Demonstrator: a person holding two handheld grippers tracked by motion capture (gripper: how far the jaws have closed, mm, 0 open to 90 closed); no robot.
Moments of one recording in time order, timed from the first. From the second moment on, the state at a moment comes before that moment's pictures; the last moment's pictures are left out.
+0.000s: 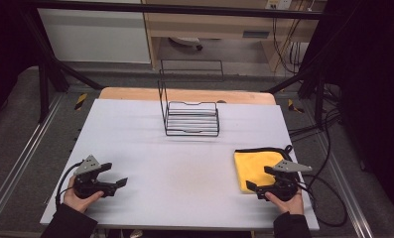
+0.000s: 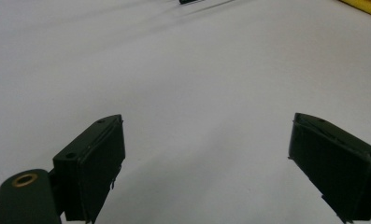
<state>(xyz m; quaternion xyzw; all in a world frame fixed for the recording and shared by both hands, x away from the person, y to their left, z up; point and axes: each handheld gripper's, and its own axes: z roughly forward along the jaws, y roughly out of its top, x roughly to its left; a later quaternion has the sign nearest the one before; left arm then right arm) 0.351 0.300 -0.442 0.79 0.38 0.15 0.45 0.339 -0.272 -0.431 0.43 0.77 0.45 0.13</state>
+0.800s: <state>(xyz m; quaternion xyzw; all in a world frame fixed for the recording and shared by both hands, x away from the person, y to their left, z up) 0.353 0.302 -0.442 0.79 0.39 0.15 0.44 0.333 -0.238 -0.425 0.39 0.81 0.41 0.13</state>
